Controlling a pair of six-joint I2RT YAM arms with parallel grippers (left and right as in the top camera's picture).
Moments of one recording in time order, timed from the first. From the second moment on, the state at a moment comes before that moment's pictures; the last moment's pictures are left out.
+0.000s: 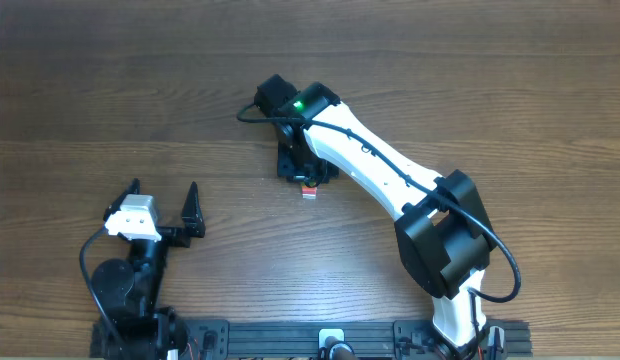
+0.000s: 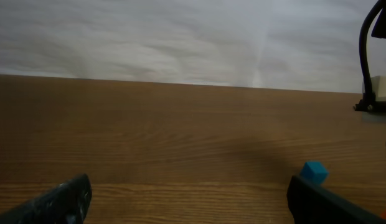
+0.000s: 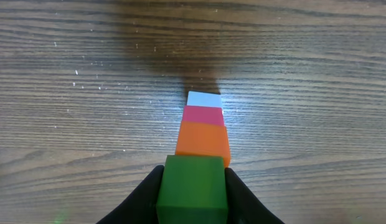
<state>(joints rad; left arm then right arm) 0.12 0.01 0.04 -0.12 0.21 -0.08 0.70 2.03 1.69 -1.21 -0.05 0.72</state>
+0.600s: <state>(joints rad) 0.12 0.01 0.04 -0.12 0.21 -0.08 0.70 2.03 1.69 -1.21 -0.04 0.74</state>
